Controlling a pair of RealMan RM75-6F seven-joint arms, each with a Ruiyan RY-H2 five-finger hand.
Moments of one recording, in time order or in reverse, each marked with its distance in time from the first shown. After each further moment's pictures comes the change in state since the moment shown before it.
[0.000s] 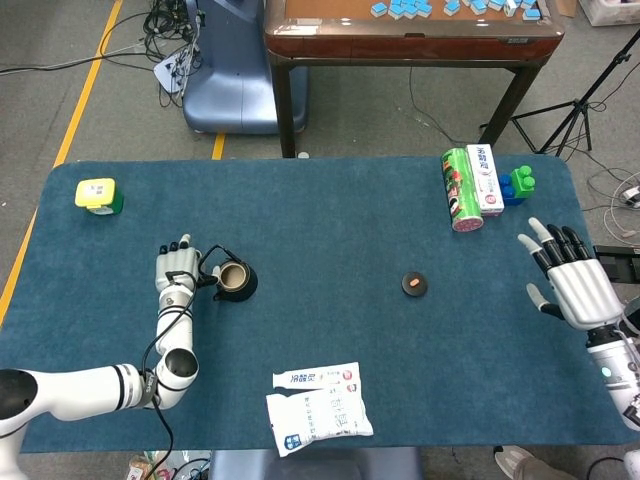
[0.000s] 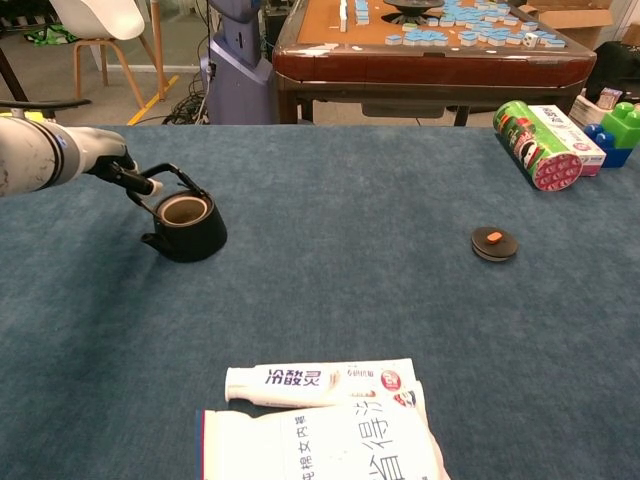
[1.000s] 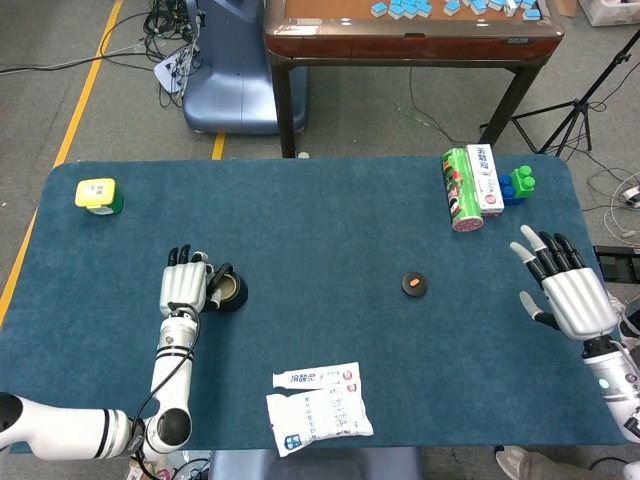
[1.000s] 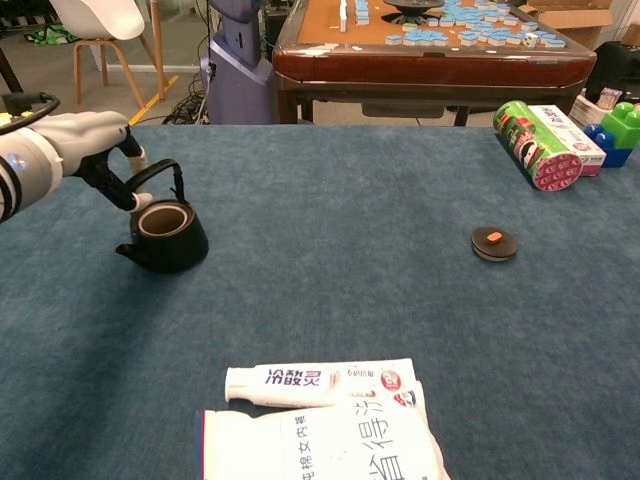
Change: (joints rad) left arm 0.155 -0.018 0.065 -0.313 0.435 0.314 -0.062; right arm -0.024 0.002 -0.017 -0.042 -0.046 0.060 0.002
